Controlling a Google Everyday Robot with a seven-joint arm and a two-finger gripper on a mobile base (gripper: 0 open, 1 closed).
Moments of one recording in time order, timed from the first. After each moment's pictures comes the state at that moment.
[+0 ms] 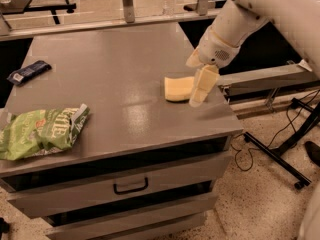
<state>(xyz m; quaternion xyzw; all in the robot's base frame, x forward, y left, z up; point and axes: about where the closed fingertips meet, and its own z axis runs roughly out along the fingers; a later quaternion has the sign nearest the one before) 0.604 -0.098 0.864 -0.68 0.70 0.11 0.17</state>
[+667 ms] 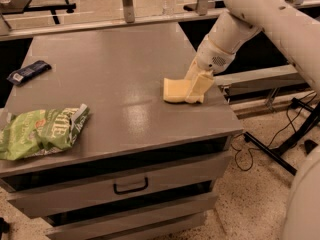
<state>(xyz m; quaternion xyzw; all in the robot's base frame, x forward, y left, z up) 0.618 -0.100 0.835 -0.68 0.70 0.13 0.16</state>
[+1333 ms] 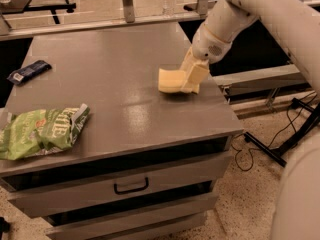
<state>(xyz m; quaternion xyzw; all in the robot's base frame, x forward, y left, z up) 0.628 -0.082 0.862 -0.69 0.69 0.12 0.18</state>
